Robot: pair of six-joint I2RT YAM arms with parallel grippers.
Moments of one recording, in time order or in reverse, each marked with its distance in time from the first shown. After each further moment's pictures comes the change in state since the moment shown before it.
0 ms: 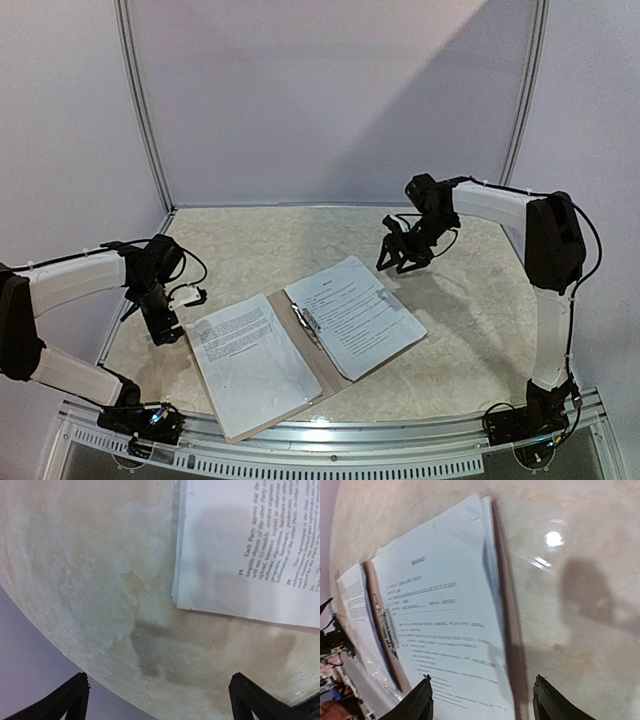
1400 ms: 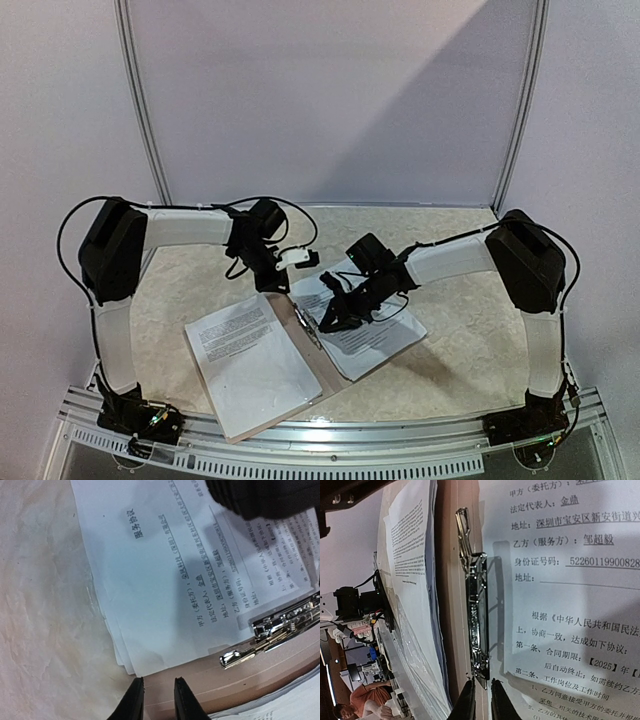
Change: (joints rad) left arm -0.317 0.726 0.700 0.243 0.456 0.036; right arm 0.357 0.013 -0.373 0.676 -0.186 0.389
